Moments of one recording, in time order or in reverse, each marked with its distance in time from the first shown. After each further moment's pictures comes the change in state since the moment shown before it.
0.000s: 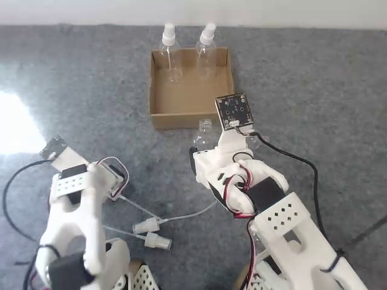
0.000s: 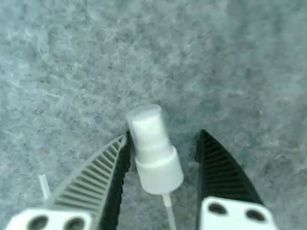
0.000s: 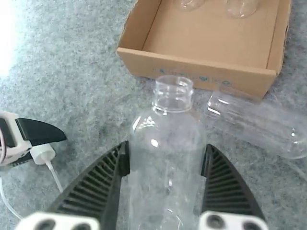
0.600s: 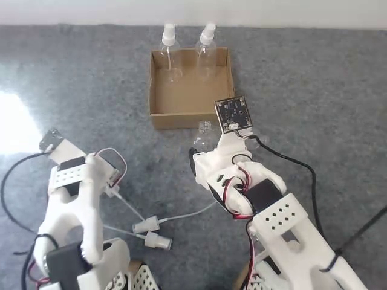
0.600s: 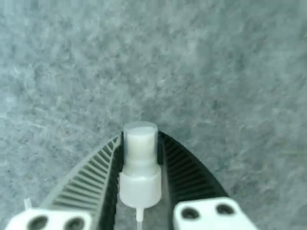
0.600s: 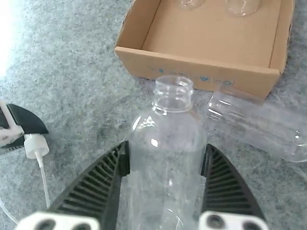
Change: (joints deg) left arm 0.0 4.5 -5.5 -3.1 1.5; right arm 0.0 0.0 3.3 -4.3 0.0
